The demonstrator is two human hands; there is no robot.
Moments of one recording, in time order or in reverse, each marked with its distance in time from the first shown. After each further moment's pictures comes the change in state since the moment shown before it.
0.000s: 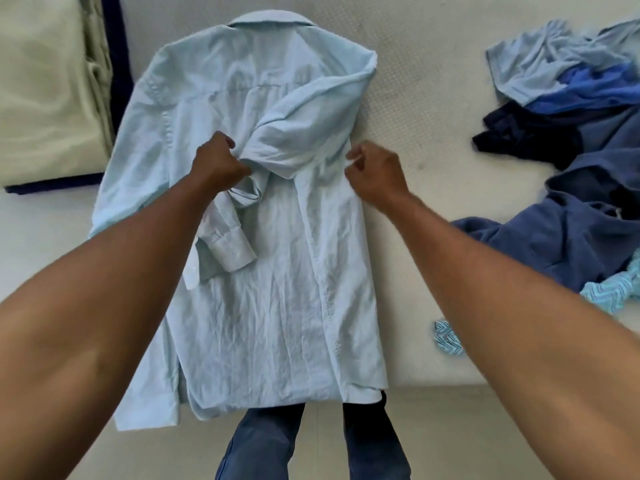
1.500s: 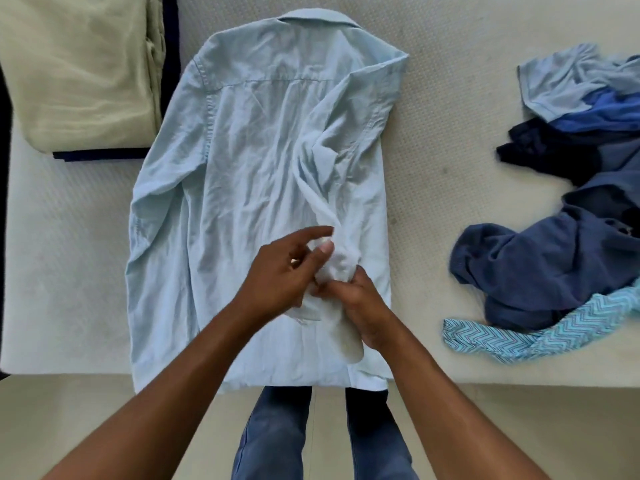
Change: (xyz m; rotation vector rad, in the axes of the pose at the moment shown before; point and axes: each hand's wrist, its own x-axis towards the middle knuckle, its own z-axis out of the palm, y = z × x) left_hand -0.248 0.008 0.003 -0.628 -0.218 0.216; right_hand -0.214 -0.046 0.039 0.960 -0.541 0.219
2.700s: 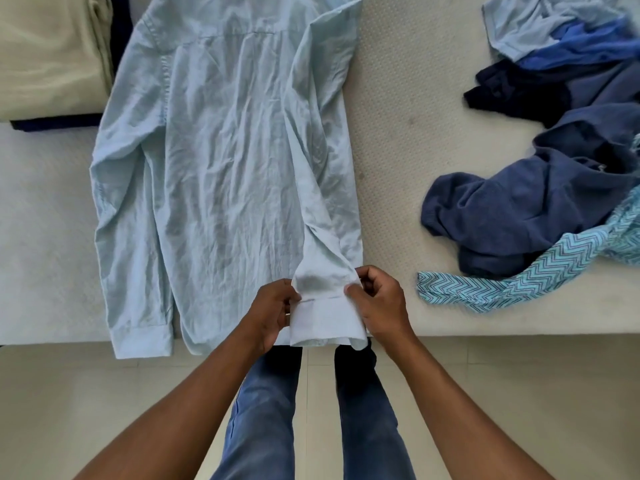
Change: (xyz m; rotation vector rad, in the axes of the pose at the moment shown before) left_hand -0.056 -0.131 0.109 -0.485 -0.017 -0.724; right_hand -0.080 0.095 -0.084 -0.279 0.450 -0.011
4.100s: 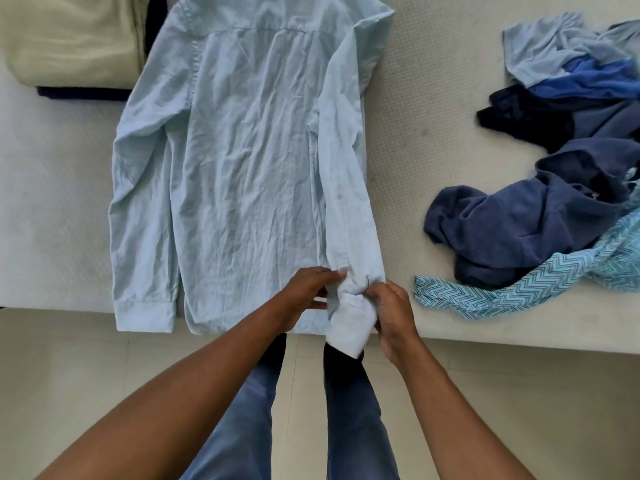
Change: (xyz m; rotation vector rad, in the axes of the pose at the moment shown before) left_hand -0.003 0.014 0.033 0.112 -0.206 0.099; right_hand -0.012 -0.007 -0.002 0.319 0.082 0.312
